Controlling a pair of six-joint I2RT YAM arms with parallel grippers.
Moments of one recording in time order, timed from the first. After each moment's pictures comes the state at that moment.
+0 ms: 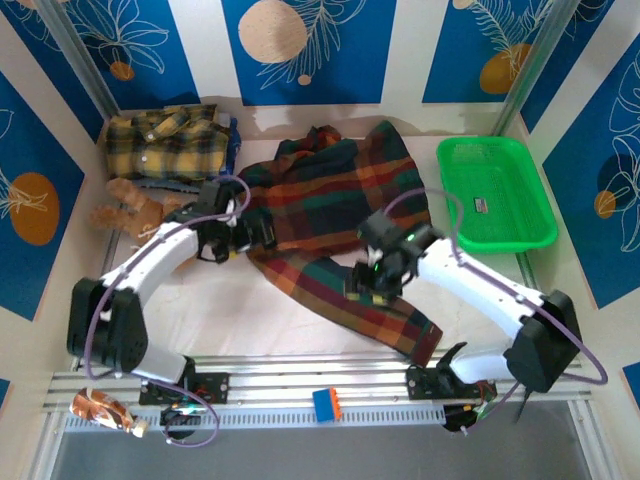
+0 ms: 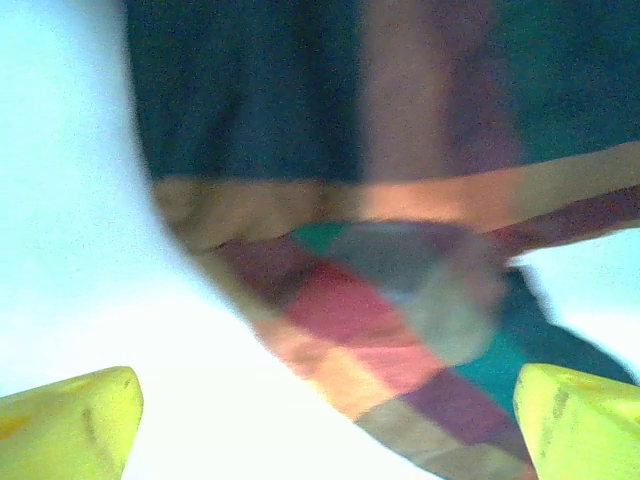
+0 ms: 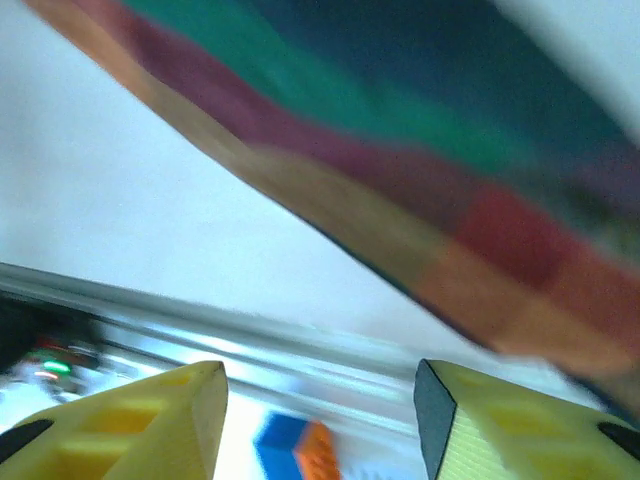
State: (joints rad) left arm -0.29 1.49 1.03 -0.69 0.30 -0.60; right arm 0.73 1.33 1.02 -1.10 -0.26 0.82
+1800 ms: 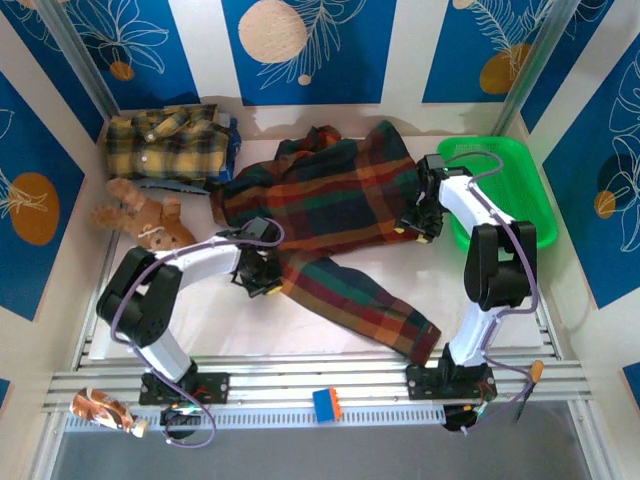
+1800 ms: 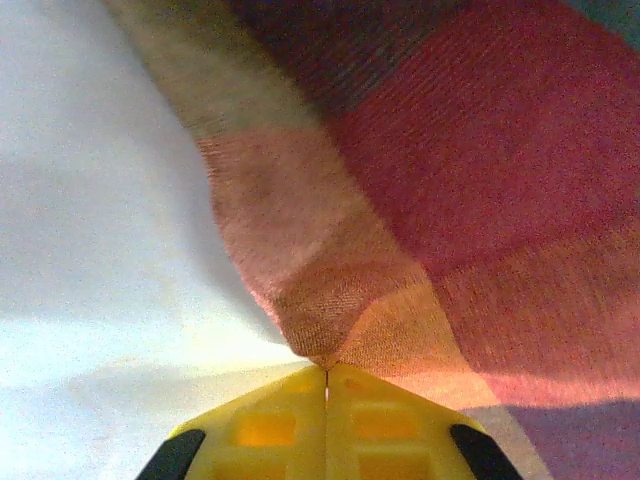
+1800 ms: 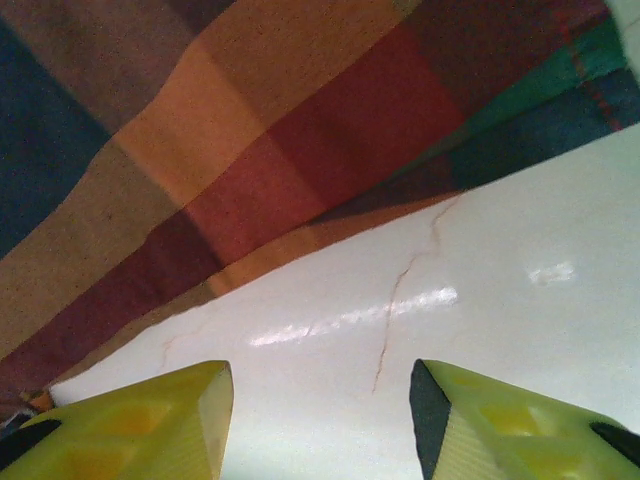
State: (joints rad) left arm -0.55 1.63 0.90 -0.60 0.22 -0.96; right arm 0.08 1.82 1.40 -1.01 -0.15 0.50
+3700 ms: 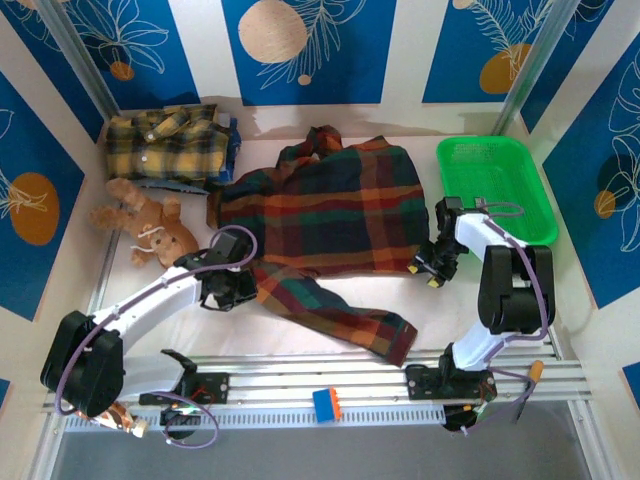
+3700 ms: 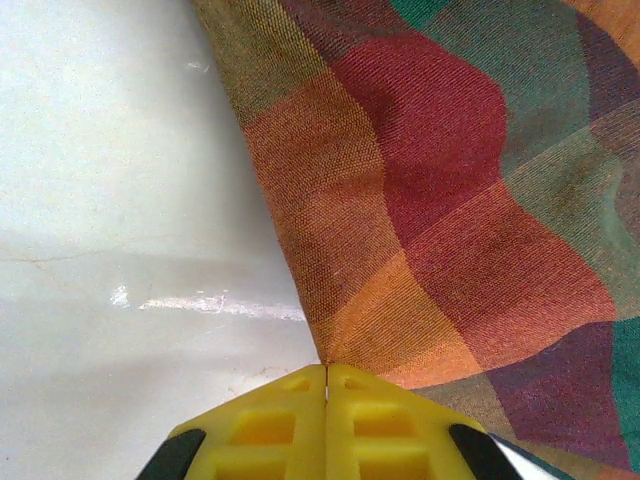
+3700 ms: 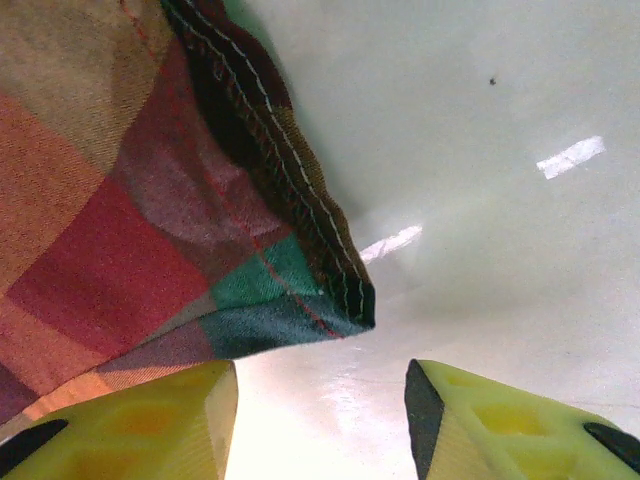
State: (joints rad) left arm -0.51 1.23 0.70 -0.70 0.12 -0.83; right arm -0.02 1.64 0.97 -0.92 -0.20 0.63
